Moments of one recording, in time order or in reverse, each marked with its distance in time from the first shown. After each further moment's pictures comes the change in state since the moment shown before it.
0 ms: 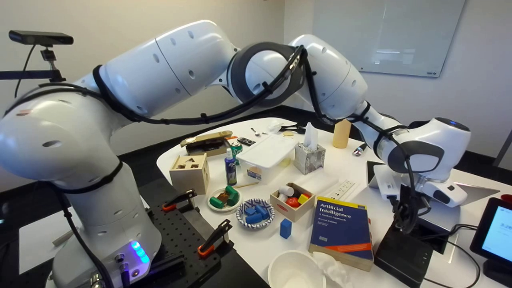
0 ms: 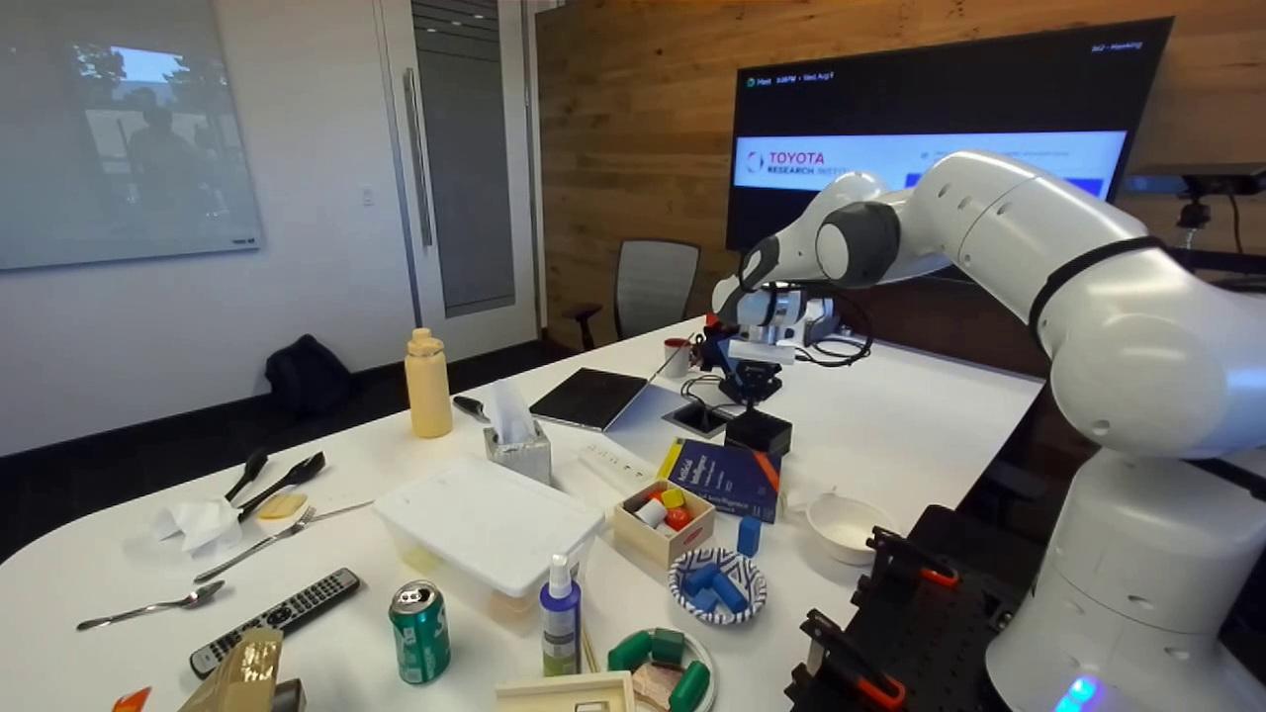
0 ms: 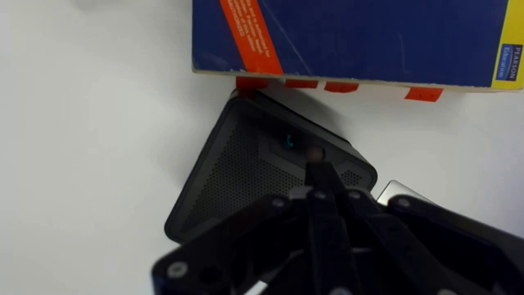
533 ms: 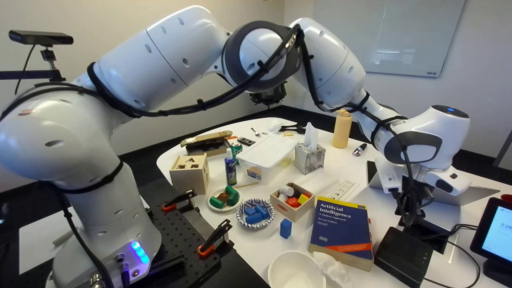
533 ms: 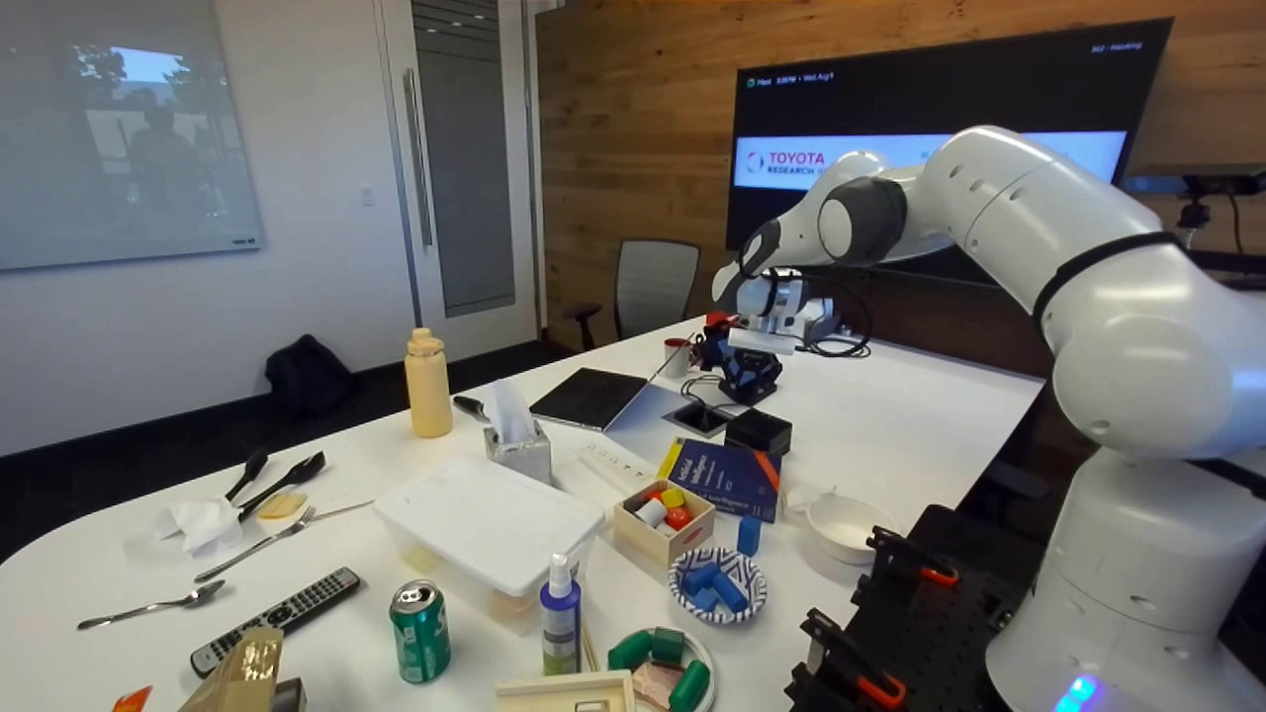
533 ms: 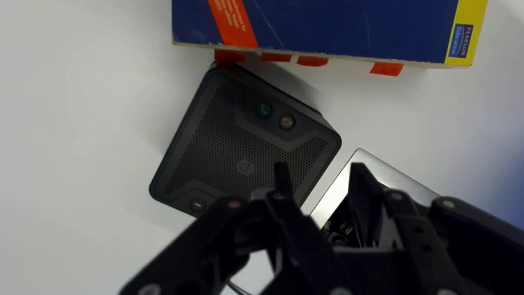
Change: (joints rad) arm 0.020 -0.085 0.000 -0.101 0.027 0.106 -0.039
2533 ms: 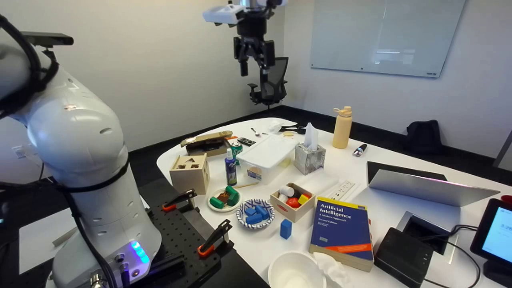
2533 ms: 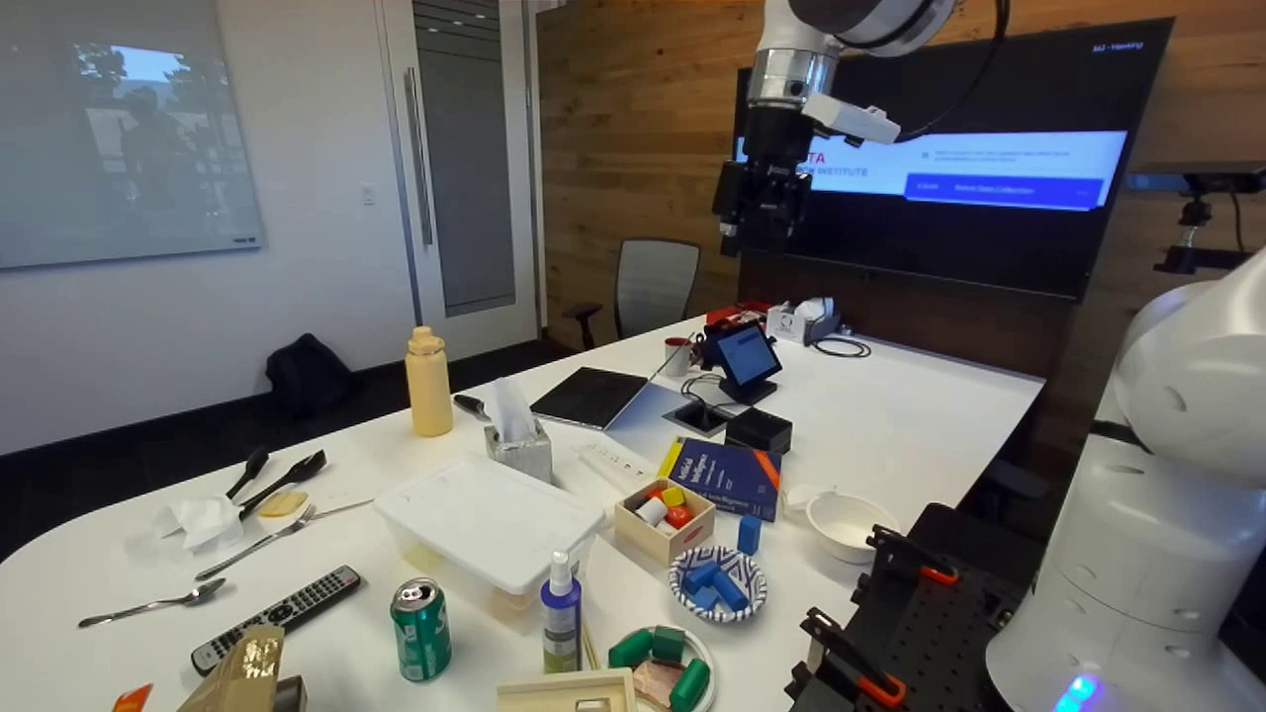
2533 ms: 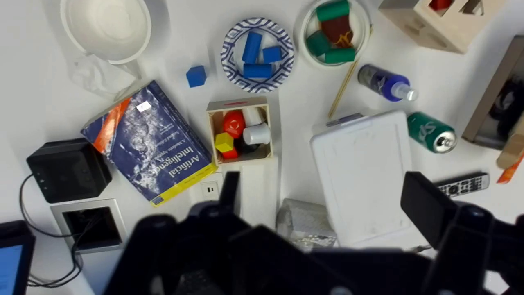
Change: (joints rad) arm 0.445 -1.616 0.166 -1.192 -0.306 -0.333 -0.226
